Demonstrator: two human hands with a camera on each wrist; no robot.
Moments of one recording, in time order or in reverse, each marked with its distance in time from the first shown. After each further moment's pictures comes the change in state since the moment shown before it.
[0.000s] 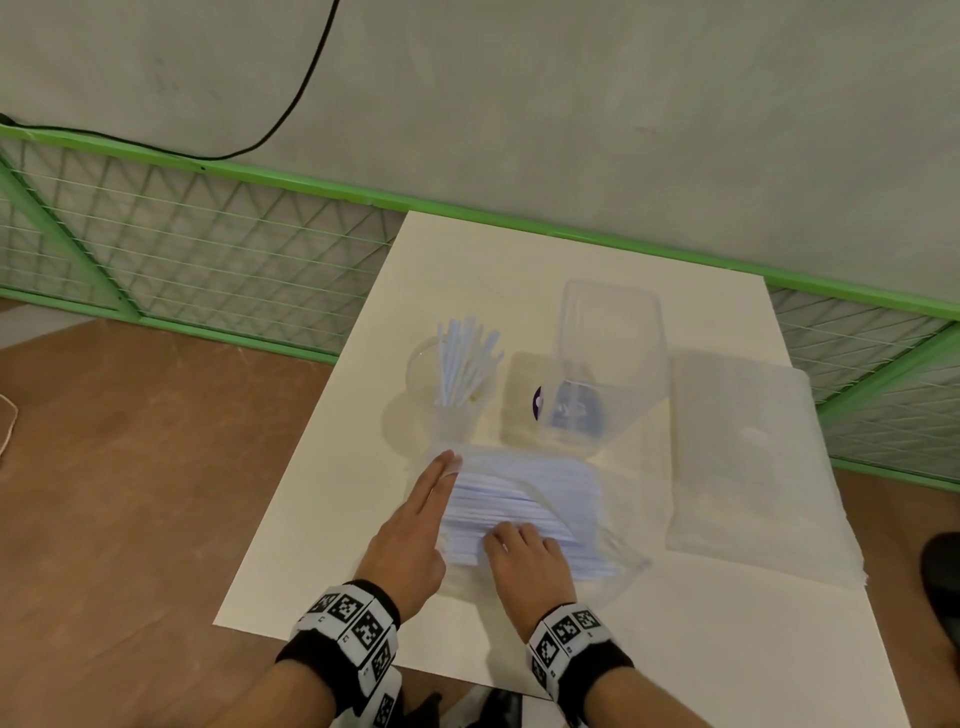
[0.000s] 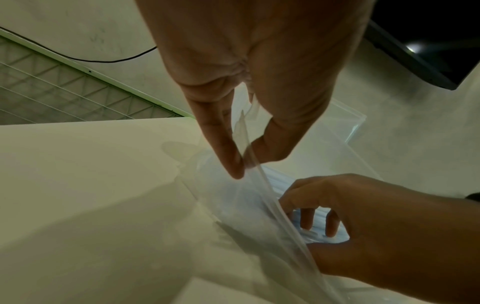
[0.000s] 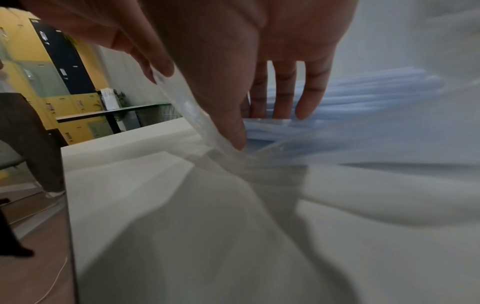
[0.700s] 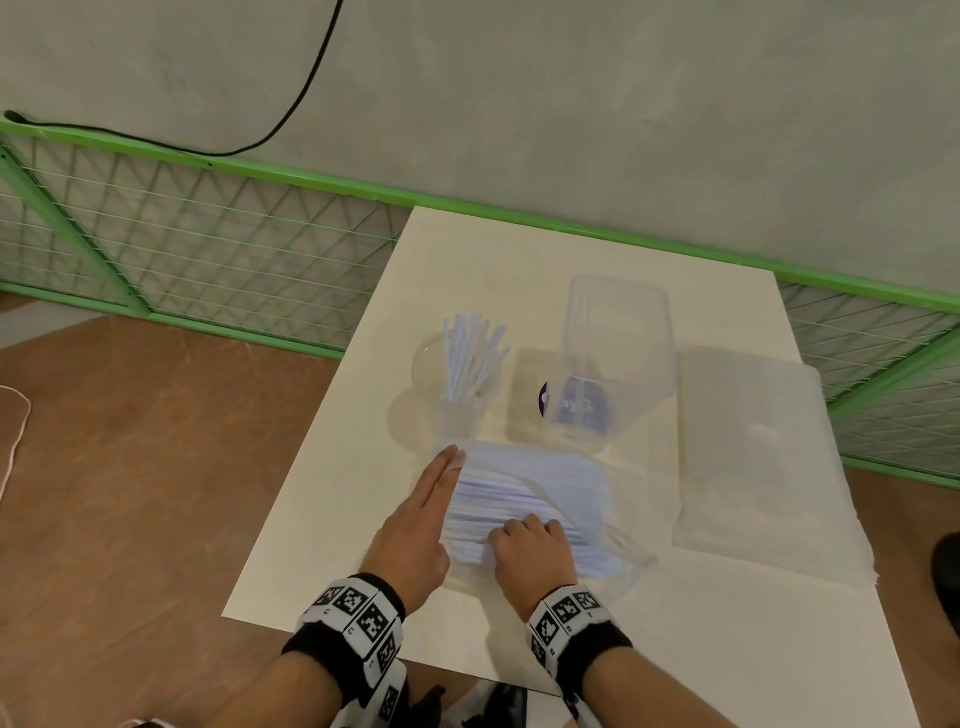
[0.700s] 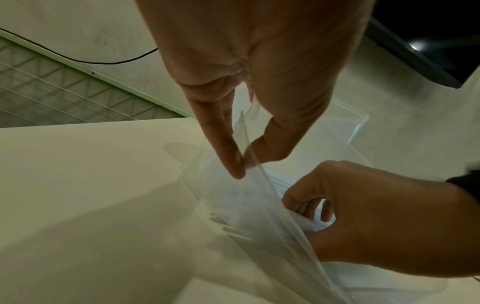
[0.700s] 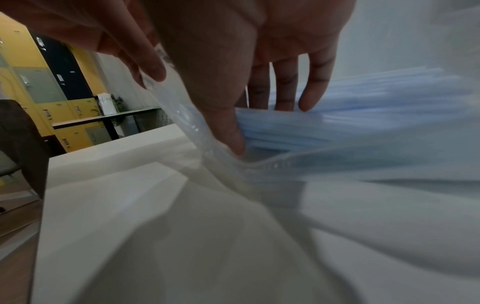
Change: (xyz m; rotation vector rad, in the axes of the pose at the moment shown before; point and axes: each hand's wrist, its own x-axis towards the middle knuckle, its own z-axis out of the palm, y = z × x) left_hand 0.000 0.002 -0.003 0.020 -0.003 -0.017; right_hand 0.012 0.003 -0.008 -0.086 -0.100 -0.039
